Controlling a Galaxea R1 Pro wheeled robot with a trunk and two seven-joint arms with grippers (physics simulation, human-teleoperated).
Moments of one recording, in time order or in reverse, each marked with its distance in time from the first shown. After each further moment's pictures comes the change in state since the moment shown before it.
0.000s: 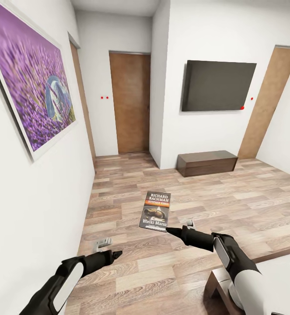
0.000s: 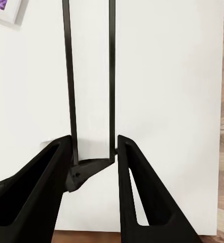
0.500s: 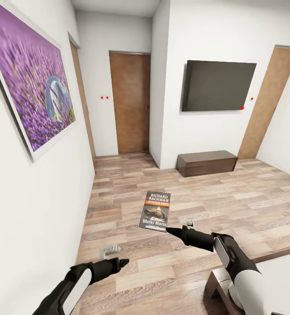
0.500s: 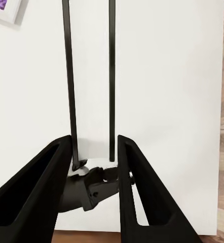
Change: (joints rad) left arm -0.003 -0.056 -0.030 0.099 -0.001 -0.031 0.001; right arm 0.000 0.001 0.000 0.000 0.000 0.000 0.000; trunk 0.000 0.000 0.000
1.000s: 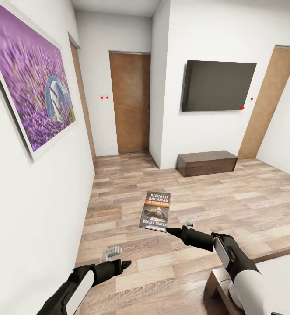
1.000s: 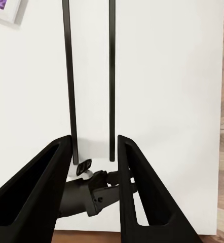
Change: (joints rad) left arm -0.003 -0.019 -0.009 0.031 -0.001 -0.020 -0.001; right arm 0.000 0.000 0.001 0.000 0.000 0.000 -0.001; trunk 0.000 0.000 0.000
